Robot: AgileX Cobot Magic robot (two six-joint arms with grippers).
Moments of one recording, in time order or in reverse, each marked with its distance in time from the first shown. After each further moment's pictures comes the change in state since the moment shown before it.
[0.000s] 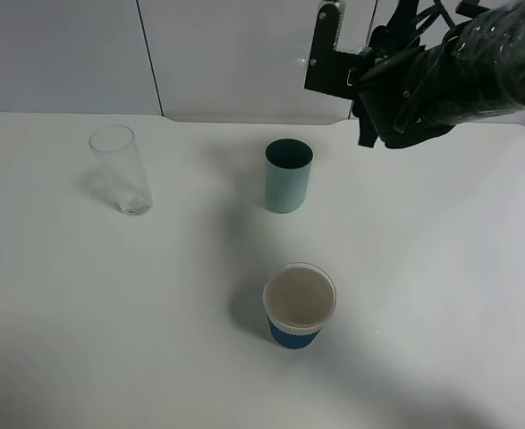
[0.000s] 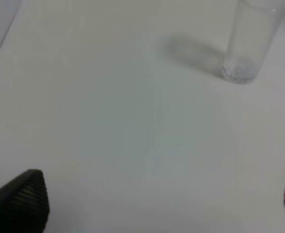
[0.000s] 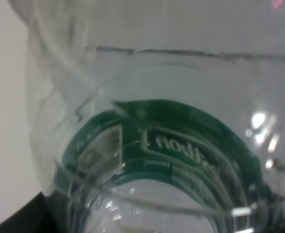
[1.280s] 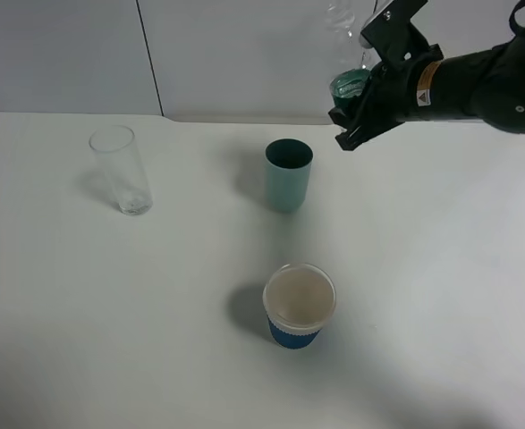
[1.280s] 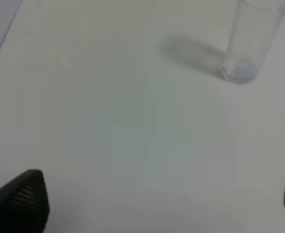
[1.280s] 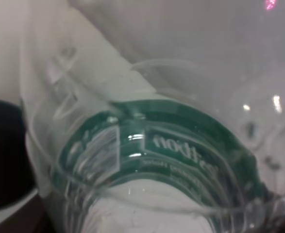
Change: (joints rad) left arm 0.000 0.000 0.000 0.000 0.000 0.000; right arm -0.282 -0.181 0.187 1.233 -1.012 -0.834
